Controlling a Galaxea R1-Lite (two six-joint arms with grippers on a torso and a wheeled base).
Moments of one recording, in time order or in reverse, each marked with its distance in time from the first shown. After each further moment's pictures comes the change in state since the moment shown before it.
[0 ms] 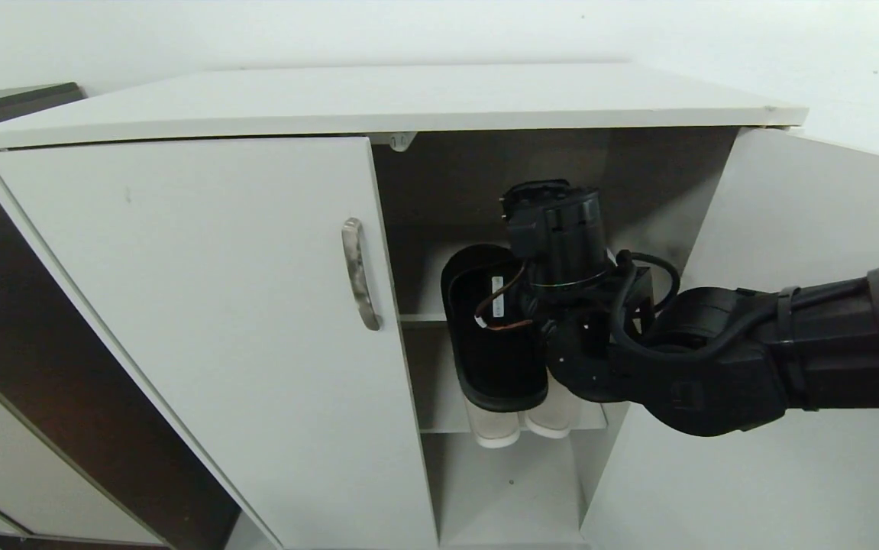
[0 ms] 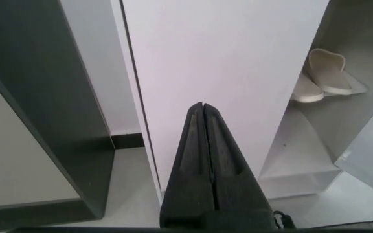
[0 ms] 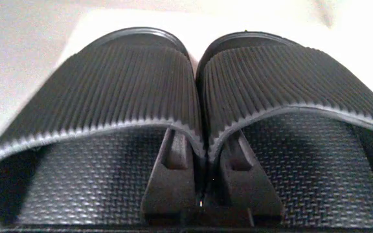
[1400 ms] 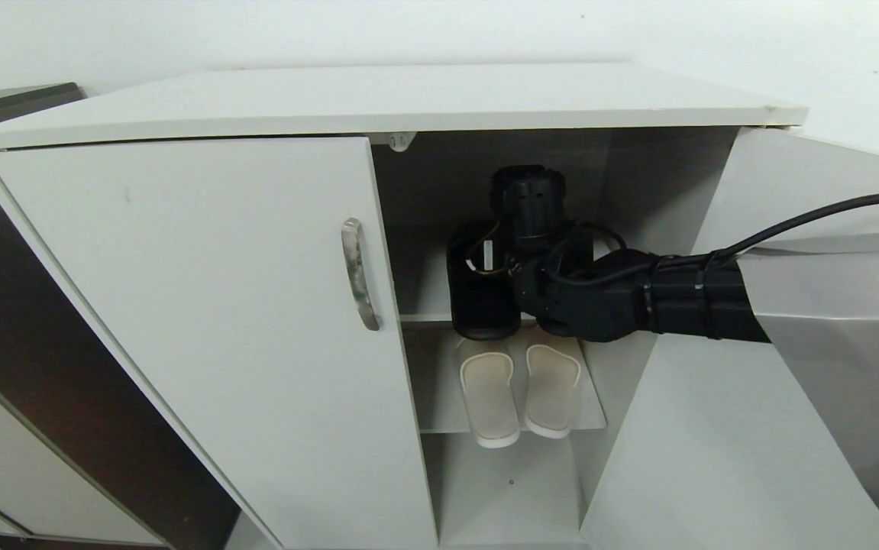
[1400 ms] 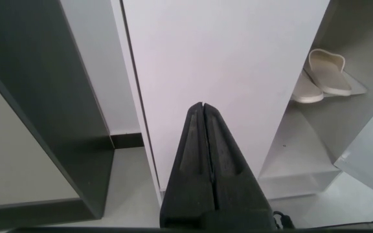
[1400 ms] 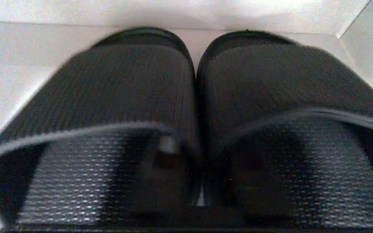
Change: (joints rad) left arm 0.000 0.000 0.000 0.000 0.000 -0.005; right arm -0.142 0.302 -0.491 0.134 0.085 -0.049
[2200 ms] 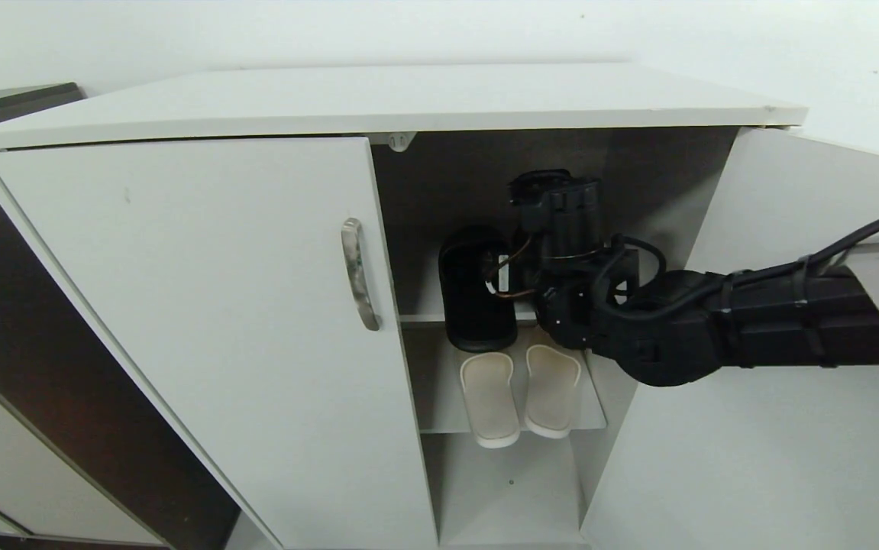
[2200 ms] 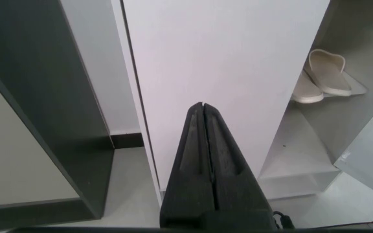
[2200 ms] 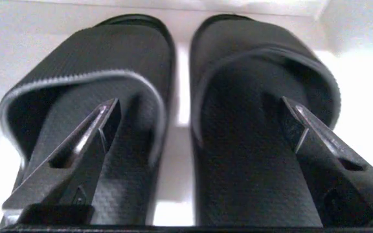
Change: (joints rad) left arm 0.000 0.000 0.000 0.000 0.001 -0.001; right arm 0.060 -0.216 0.386 -0.177 -0.009 0.003
